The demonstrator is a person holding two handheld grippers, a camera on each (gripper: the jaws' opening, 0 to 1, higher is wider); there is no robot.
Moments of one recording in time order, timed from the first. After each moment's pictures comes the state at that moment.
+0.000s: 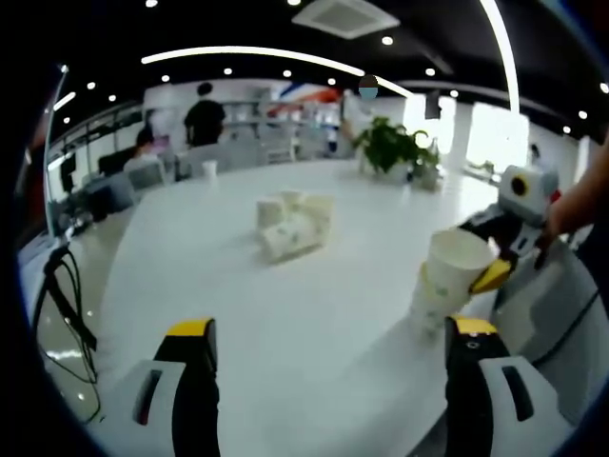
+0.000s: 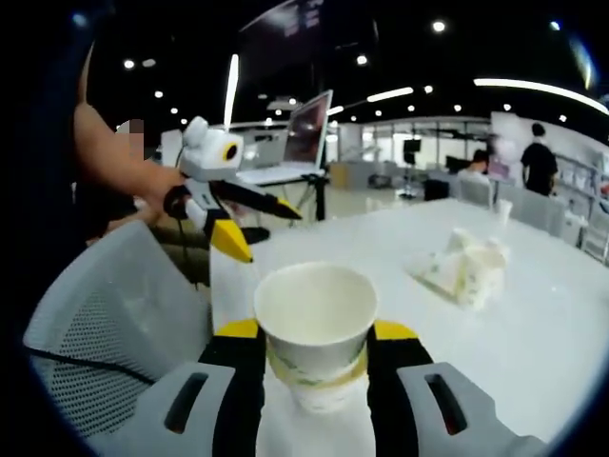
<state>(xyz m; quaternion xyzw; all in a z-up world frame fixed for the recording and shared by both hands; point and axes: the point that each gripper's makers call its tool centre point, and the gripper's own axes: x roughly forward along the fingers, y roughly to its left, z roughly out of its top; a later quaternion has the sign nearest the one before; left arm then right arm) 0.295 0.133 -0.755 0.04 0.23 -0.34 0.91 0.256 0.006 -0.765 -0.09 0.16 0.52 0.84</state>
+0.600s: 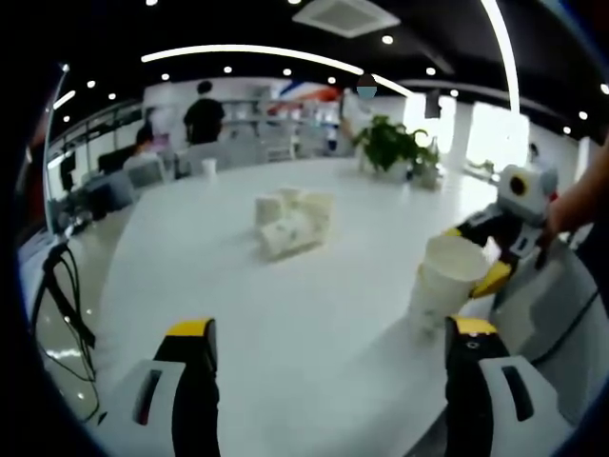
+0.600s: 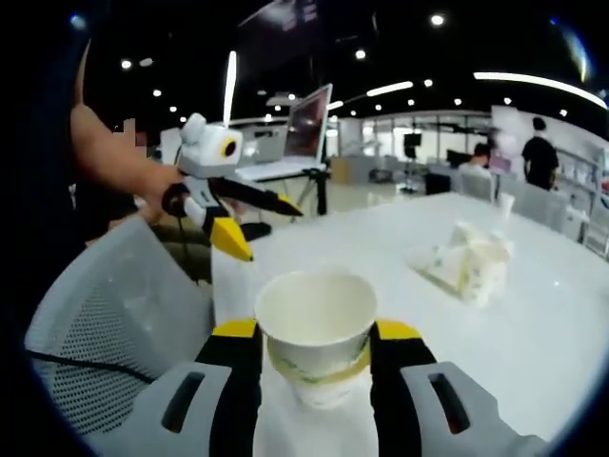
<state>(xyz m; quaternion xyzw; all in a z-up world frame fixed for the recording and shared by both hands) 0.296 0.131 -0.758 0.04 0.23 -0.34 0.91 0.256 0.006 -0.767 -0.09 0.17 0.52 0.83</state>
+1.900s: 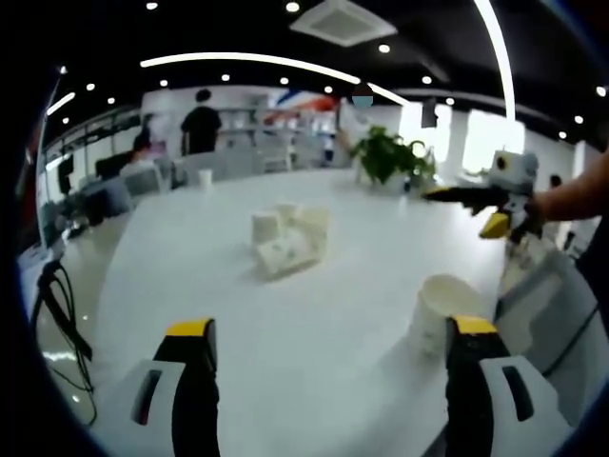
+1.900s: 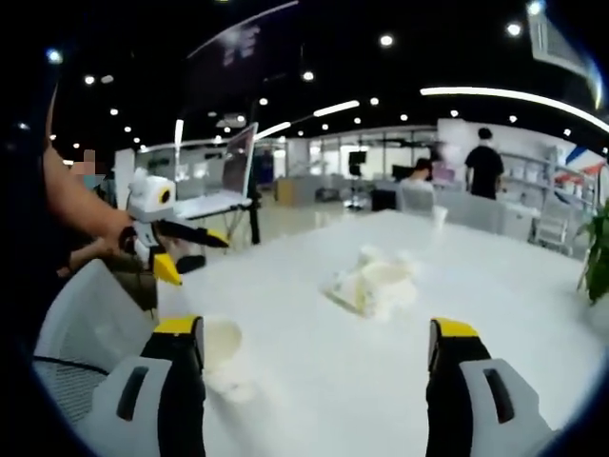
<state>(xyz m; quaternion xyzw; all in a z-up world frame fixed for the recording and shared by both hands) 0.313 0.124 -0.745 0.03 0.21 -0.35 0.91 0.324 -0.094 -0.718 -0.05 0.13 0.40 0.90</state>
